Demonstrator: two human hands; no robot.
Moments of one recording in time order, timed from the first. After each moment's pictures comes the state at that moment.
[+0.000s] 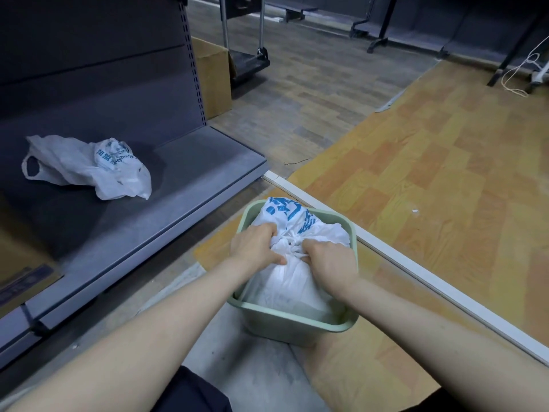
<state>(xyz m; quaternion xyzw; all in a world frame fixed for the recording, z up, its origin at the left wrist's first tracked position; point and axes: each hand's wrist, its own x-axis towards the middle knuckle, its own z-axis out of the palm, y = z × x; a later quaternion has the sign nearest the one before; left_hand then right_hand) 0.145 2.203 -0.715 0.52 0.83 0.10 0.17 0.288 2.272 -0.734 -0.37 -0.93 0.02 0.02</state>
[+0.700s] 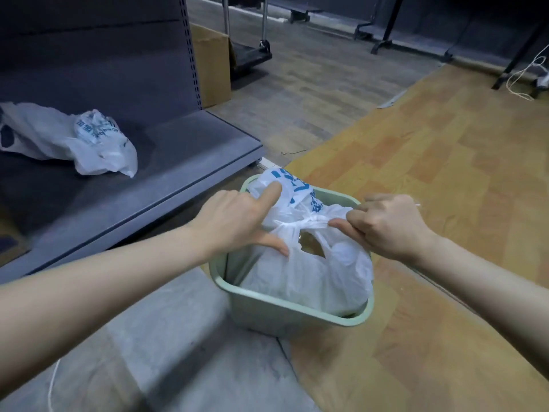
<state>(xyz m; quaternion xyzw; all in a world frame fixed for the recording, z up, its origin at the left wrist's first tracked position) 0.153 2.179 -0.702 0.68 0.71 0.11 -0.11 0.352 2.320 -0.700 -0.07 -0.94 -0.19 0.29</state>
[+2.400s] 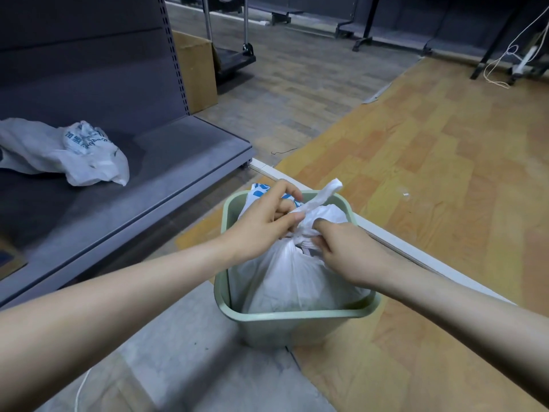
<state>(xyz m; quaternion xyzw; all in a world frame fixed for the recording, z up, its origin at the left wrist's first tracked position) 0.191 2.185 -0.708 0.57 0.58 0.47 0.35 0.344 2.252 -0.707 -0.34 -0.93 0.14 0.02</state>
